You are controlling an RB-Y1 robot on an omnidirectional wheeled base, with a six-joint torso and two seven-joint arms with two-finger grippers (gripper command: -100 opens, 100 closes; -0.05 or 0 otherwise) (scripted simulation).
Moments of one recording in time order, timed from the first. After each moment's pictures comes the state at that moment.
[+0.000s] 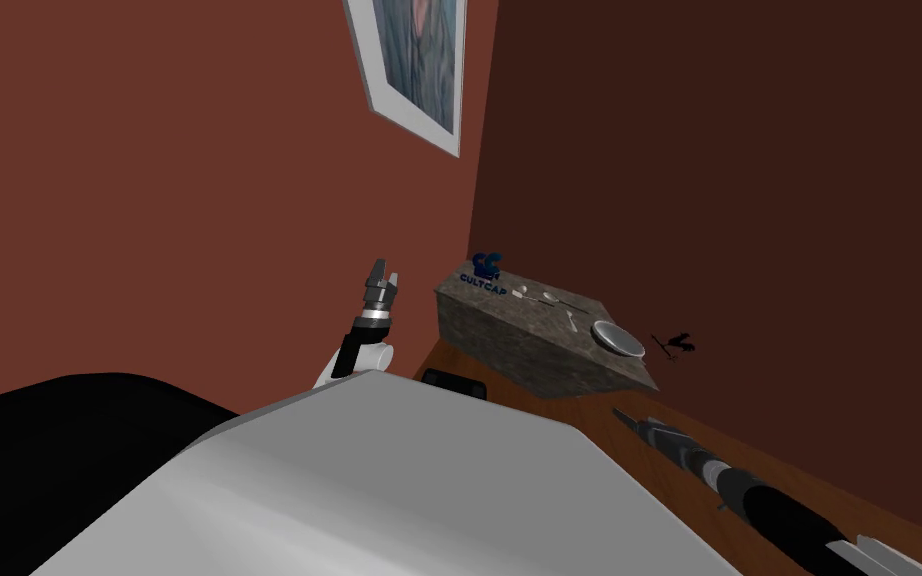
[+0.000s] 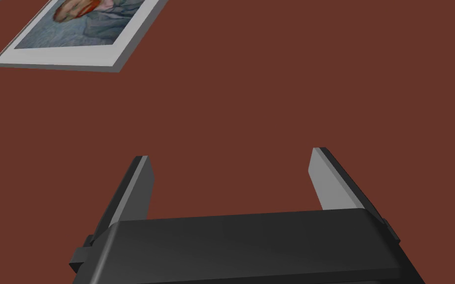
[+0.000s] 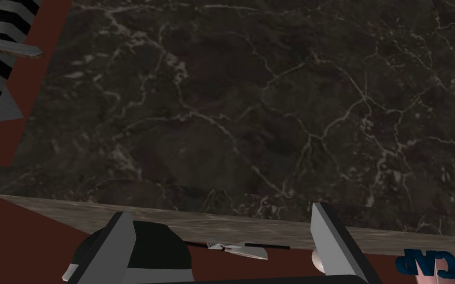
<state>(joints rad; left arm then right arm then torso) 0.52 0.03 0.01 -2.24 0.09 -0.39 -0.17 0.75 -1.36 0.12 -1.30 0.13 -0.40 0.28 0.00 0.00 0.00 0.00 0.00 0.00</state>
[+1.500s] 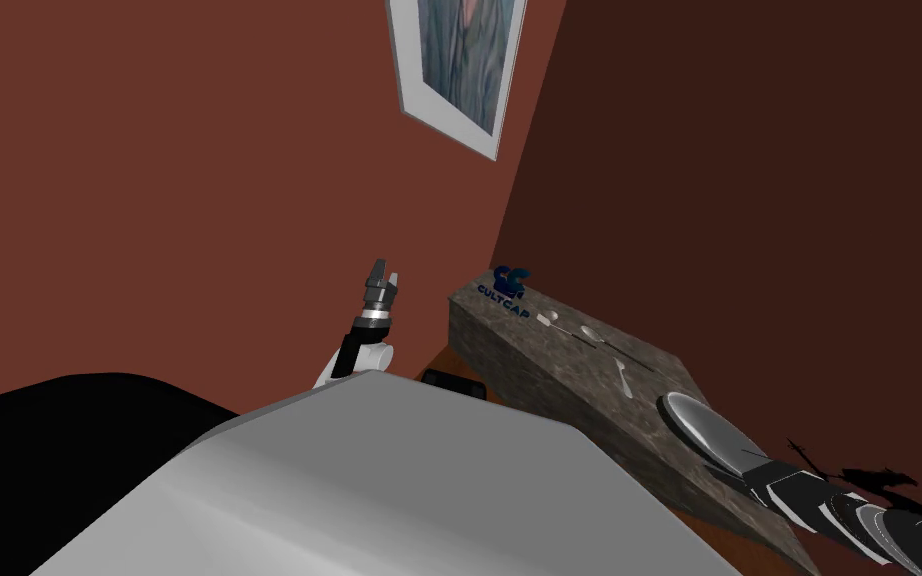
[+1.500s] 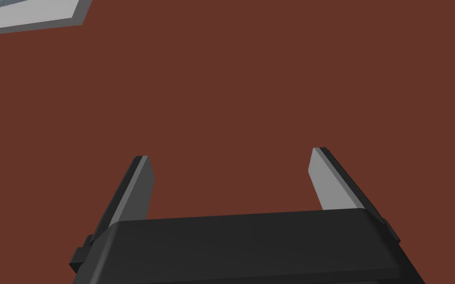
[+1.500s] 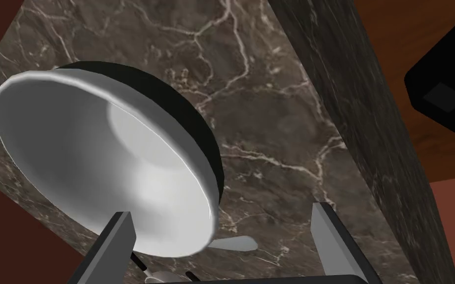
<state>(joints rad) 0.52 0.03 0.01 -2.24 0.09 -0.39 -0.17 0.76 -1.73 0.30 -1.06 0.30 -0.58 0.32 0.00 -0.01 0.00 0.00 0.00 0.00</state>
